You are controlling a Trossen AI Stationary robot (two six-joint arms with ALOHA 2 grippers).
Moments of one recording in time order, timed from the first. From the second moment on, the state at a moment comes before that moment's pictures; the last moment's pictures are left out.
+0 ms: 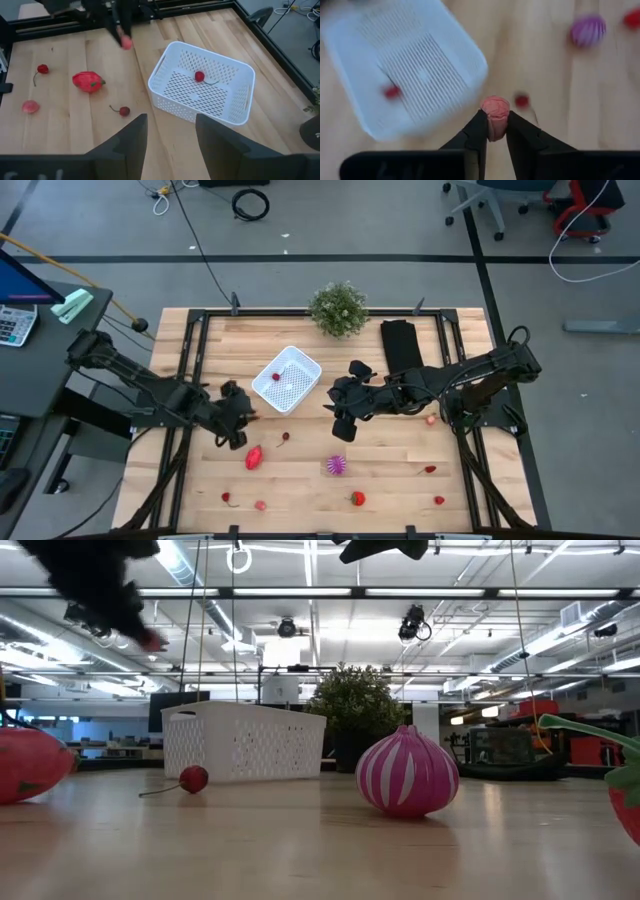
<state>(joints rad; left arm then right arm) -0.46 1.02 0.74 -0.62 -0.50 -0.57 0.26 1.61 1.48 -0.62 0.42 0.38</state>
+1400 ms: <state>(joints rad) 0.22 1.56 1.10 -0.75 0.08 0.01 0.25 1.61 1.48 -0.62 0.42 0.34</state>
